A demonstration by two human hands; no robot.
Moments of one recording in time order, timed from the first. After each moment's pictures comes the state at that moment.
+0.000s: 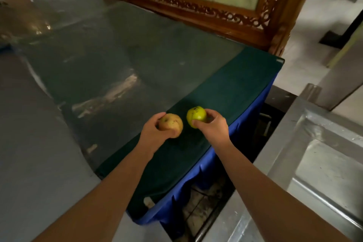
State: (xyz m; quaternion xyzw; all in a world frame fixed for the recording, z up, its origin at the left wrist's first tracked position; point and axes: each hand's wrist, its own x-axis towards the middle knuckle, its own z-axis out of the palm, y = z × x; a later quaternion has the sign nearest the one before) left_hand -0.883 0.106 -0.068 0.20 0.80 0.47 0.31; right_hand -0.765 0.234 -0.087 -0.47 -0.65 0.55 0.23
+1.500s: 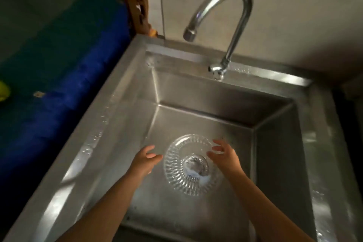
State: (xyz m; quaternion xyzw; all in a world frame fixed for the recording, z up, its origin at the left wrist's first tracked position) left_hand -0.501 0.153 -0.182 0.20 0.74 0.28 0.58; right_hand -0.274 0.209 -0.204 -0.70 -0.49 0.50 0.16
